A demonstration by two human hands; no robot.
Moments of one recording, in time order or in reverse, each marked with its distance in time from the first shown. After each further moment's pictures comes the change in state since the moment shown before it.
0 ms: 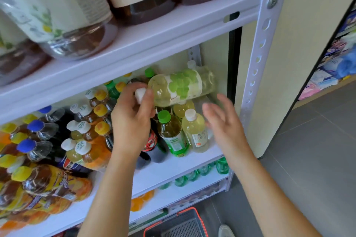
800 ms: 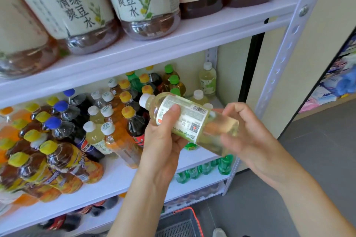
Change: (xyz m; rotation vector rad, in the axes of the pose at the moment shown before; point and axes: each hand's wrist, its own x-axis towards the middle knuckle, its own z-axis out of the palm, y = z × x) left_hand -0.065 0.033 -0.027 -1.042 -0.099 -0.740; right_hand -0.071 -0.046 -0.006 0.107 -0.545 -0.038
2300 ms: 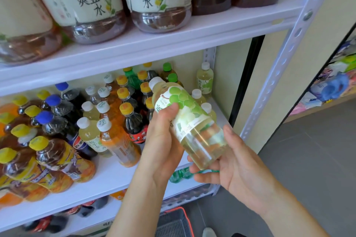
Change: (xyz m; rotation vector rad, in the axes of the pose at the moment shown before) left_hand 0.004 0.001 -0.006 -0.110 -0.112 -0.112; right_hand -0.012 0.016 0.042 0.343 0.094 0.334
